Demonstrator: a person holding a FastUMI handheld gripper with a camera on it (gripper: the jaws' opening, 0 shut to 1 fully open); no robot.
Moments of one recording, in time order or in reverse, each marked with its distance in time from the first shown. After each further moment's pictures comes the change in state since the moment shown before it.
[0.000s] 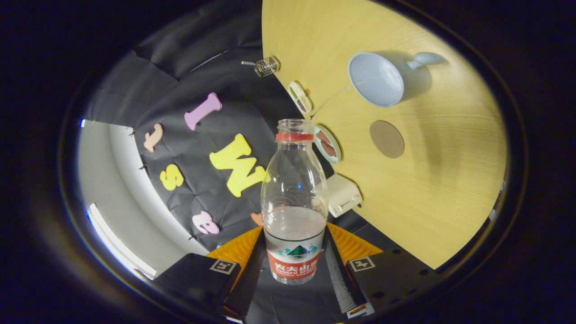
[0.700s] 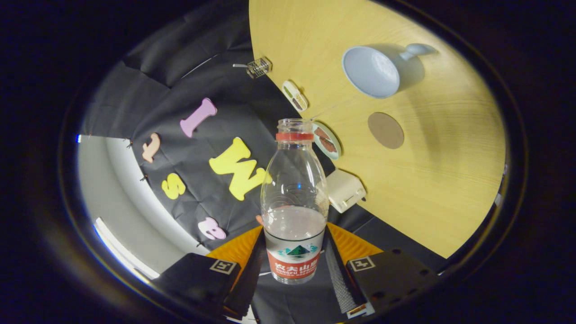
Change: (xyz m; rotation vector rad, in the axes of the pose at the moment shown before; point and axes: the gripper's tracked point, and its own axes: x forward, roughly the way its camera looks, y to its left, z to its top) arm 0.000 0.010 -0.003 0.069 0.009 -0.013
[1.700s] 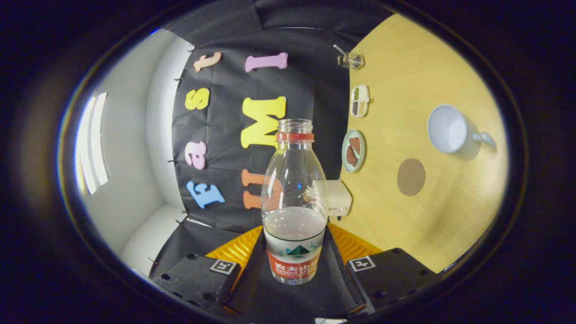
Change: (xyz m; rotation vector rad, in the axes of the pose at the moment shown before) arm -0.023 0.004 -0.052 -0.765 0.112 -0.002
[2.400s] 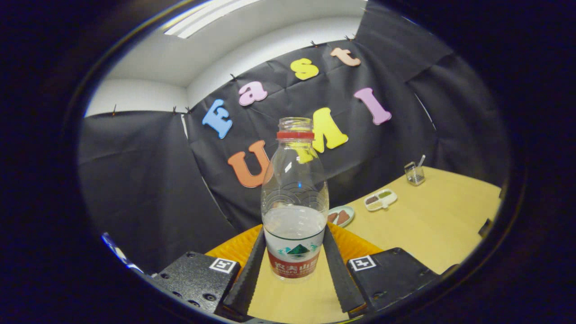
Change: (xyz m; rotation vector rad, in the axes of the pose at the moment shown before) arm -0.044 0.069 0.026 -1.056 -0.087 -0.117
